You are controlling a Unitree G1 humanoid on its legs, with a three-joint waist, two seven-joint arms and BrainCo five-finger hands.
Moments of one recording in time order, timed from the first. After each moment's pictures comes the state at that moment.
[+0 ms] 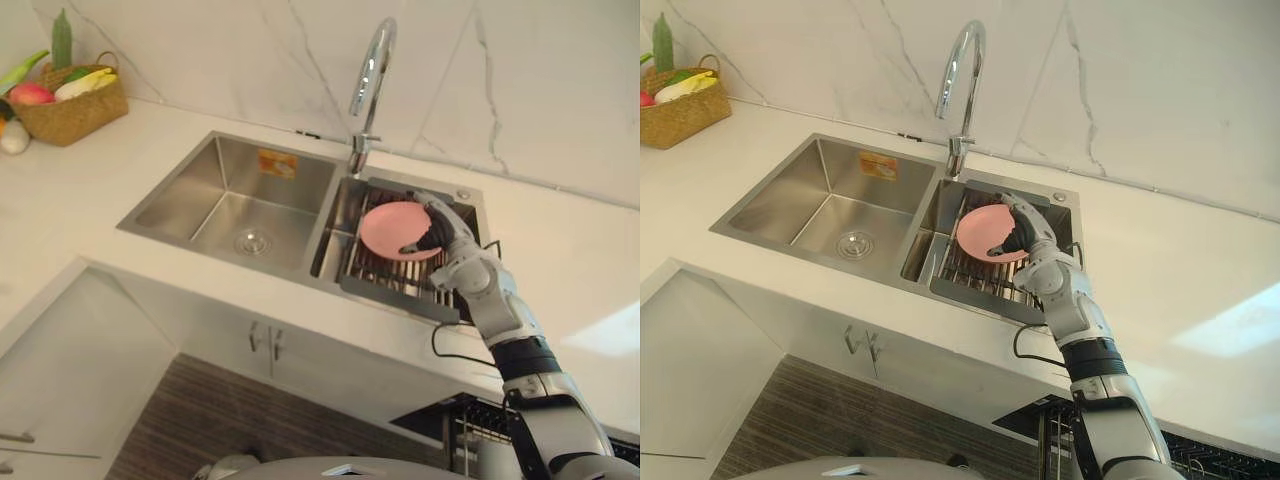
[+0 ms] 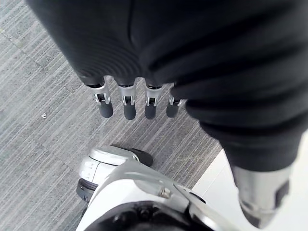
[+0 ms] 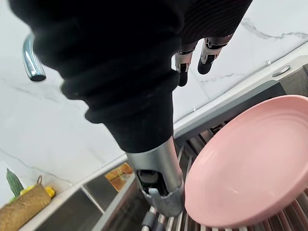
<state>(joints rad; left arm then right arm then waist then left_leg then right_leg) 0.31 0.12 0.14 0.89 -0.23 0.25 -0.06 -0.43 -0.51 0.09 0.35 -0.58 -0.03 0.09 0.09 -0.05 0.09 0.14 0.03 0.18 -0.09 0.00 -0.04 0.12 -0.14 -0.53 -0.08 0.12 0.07</state>
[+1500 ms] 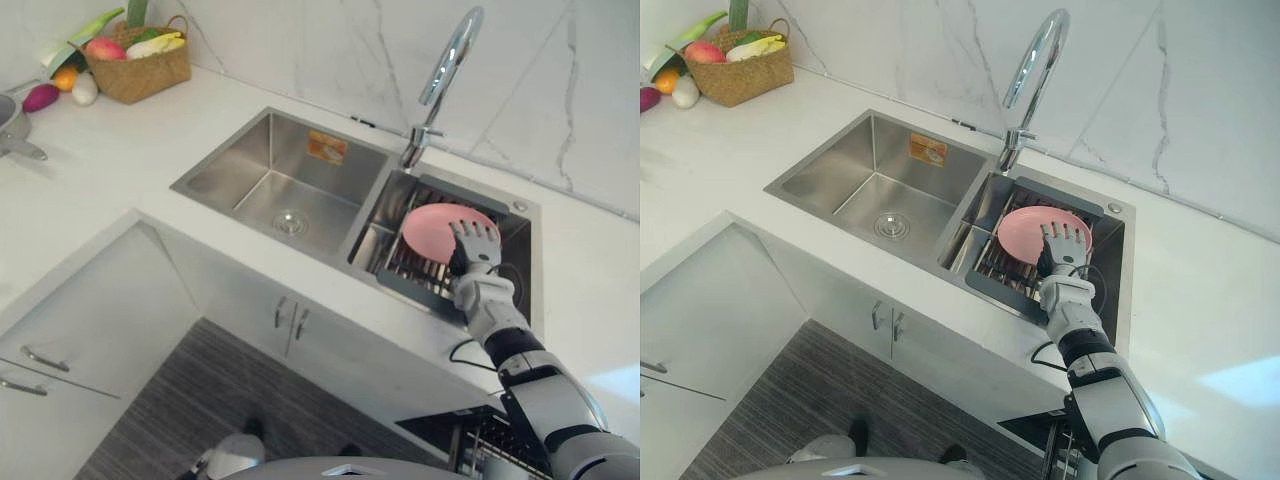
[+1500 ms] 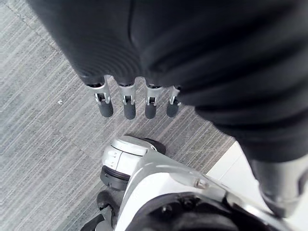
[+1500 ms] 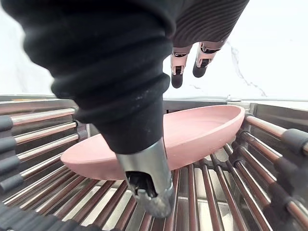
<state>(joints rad) 0.30 0.20 0.04 0.84 -0.23 0.25 -0.14 -0.56 -0.52 0.23 0.85 -0.91 0.18 -0.29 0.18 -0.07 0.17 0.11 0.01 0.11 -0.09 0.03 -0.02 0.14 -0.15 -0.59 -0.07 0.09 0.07</state>
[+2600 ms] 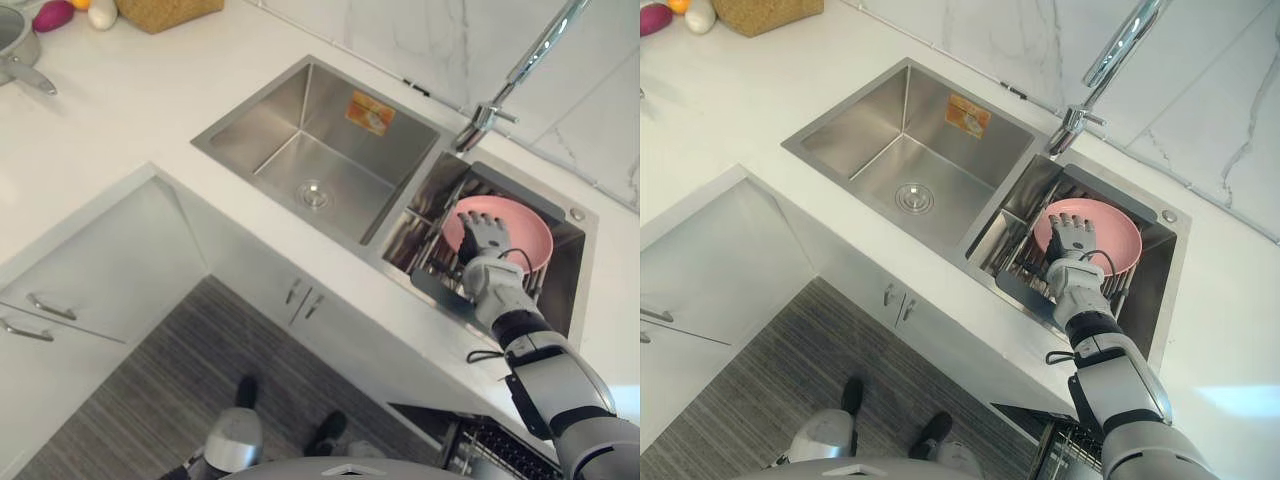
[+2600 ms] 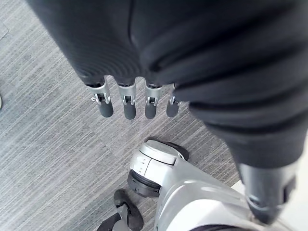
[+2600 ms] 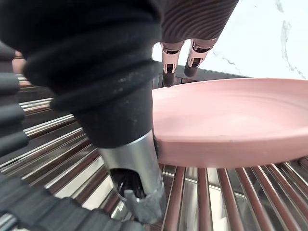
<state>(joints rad) 0.30 0.22 0.08 0.84 -0.23 0.24 -0.19 -0.67 -0.57 0.29 0.95 -0.82 0.17 -0.31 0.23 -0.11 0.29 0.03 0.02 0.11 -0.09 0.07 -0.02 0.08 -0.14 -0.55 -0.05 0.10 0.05</state>
